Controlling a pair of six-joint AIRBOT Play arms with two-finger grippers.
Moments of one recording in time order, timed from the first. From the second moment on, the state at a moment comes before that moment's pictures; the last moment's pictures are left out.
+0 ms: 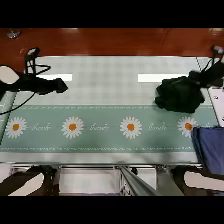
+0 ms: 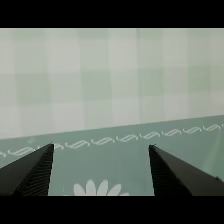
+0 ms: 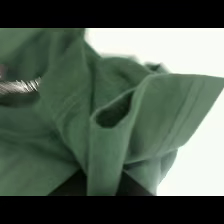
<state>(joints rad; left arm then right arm) -0.02 -1.14 1.04 1.21 -1.01 -1.44 -0.17 -1.42 1.45 -1.62 1.26 1.76</state>
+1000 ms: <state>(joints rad) 0.01 -0.52 0.71 1.17 -1.13 -1.50 0.55 -1.14 1.85 -1.57 1.31 1.64</state>
